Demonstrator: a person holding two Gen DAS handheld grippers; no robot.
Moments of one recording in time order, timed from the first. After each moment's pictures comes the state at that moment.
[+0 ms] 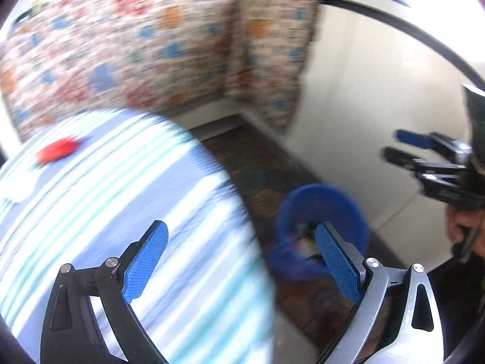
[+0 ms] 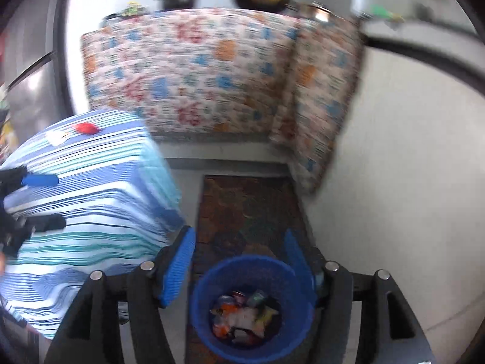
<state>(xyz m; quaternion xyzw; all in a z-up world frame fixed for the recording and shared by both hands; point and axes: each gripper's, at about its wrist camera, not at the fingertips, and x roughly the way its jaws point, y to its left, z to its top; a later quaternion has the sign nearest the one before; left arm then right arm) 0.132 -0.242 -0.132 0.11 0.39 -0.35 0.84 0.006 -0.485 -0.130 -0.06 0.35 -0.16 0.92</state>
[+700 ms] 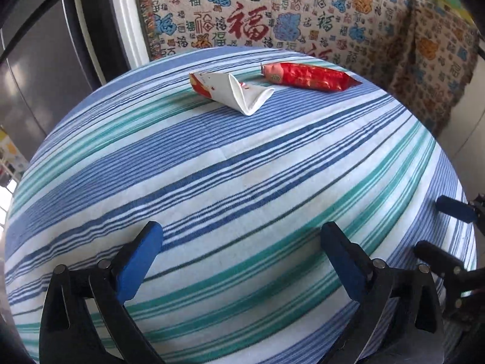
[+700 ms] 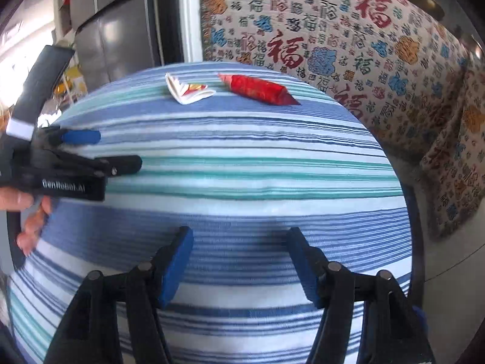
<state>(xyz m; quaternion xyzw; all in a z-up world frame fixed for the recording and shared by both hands) 0.274 -0.033 -0.192 0.06 0.46 -0.12 0.88 0.195 -0.234 -0.222 -0.09 0.44 0.02 0.89</state>
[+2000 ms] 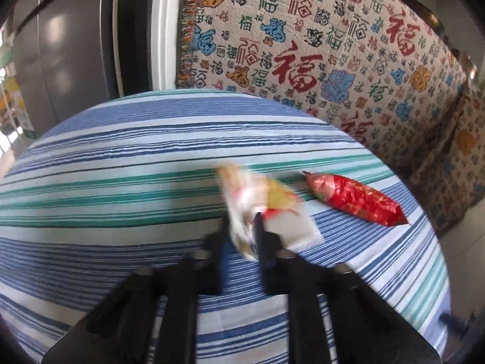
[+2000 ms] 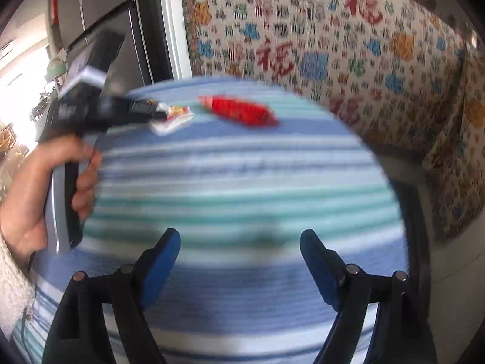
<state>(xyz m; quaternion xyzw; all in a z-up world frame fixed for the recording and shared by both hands) 0.382 -0.032 -0.180 -0.08 0.40 -0.07 0.91 0.235 -0.258 -0.202 -0.07 0.41 0.02 0.91</state>
